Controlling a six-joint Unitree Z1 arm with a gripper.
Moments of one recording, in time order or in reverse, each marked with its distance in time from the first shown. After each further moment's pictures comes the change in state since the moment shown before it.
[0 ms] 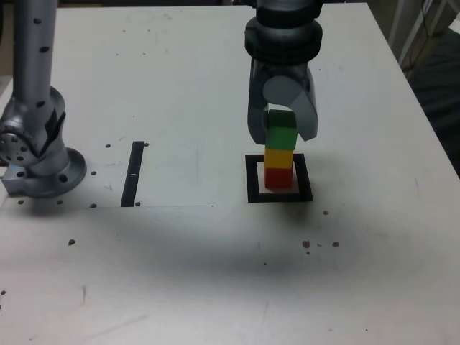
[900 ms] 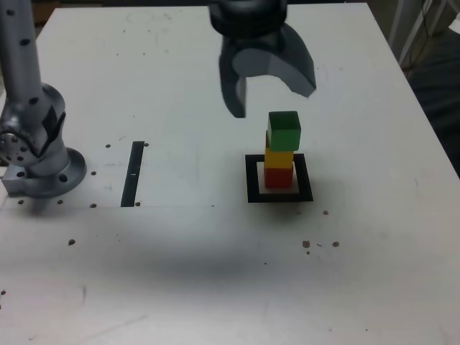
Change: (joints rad) arm 0.000 -0.185 0.128 -0.023 0.090 -0.027
